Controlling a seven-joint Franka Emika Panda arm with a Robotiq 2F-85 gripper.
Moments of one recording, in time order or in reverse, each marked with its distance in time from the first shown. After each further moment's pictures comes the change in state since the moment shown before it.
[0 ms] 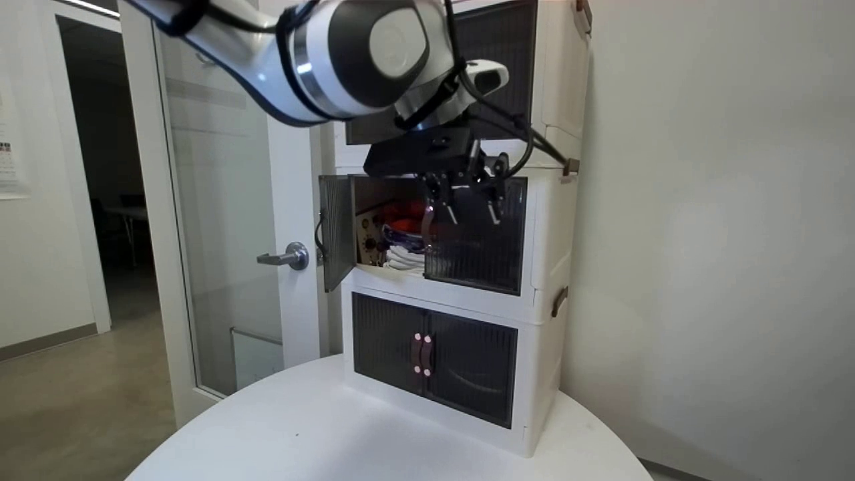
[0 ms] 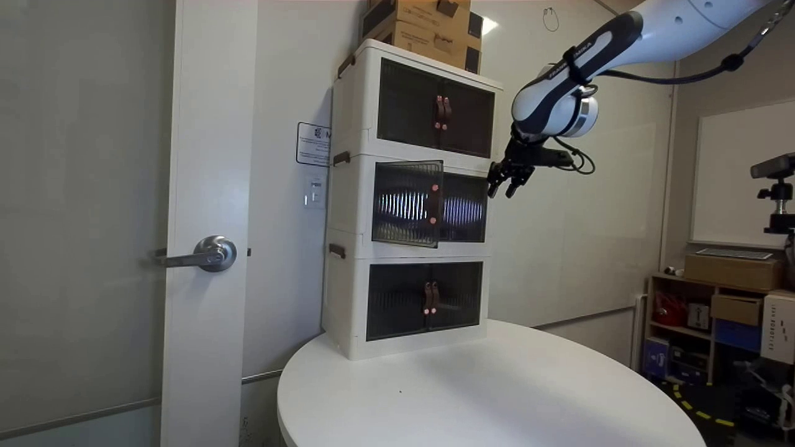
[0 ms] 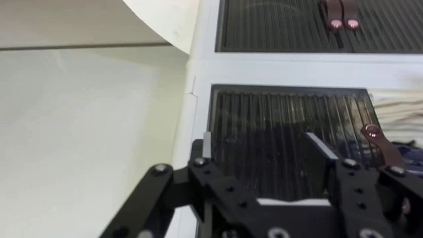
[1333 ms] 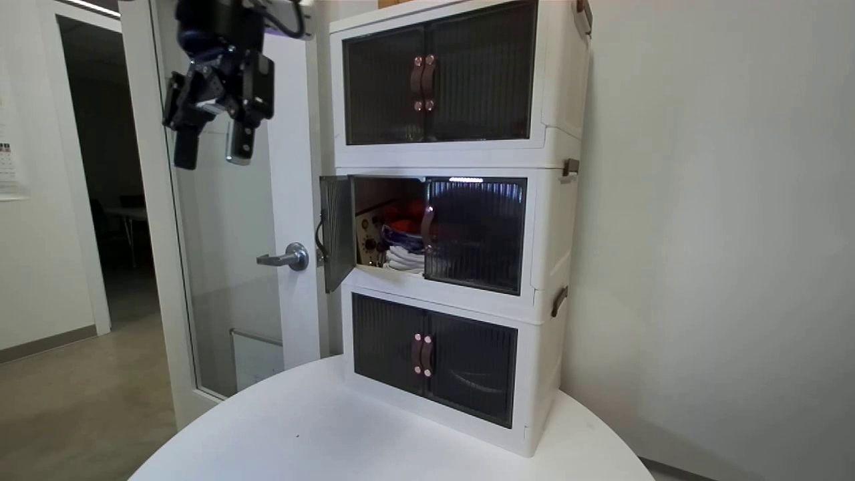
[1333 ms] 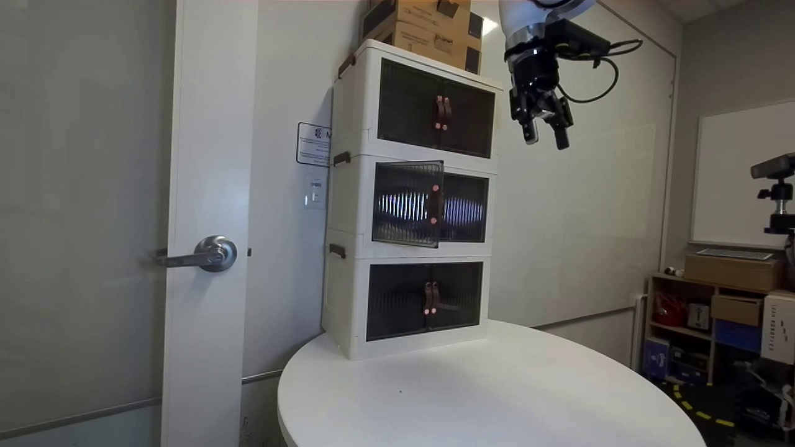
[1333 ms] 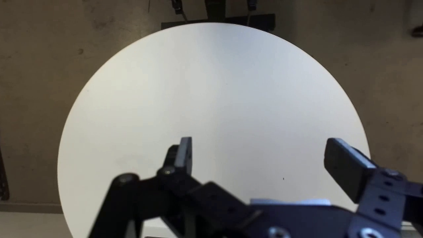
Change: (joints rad) arm 0.003 -0.261 0.321 0.119 -0.081 -1.224 0.272
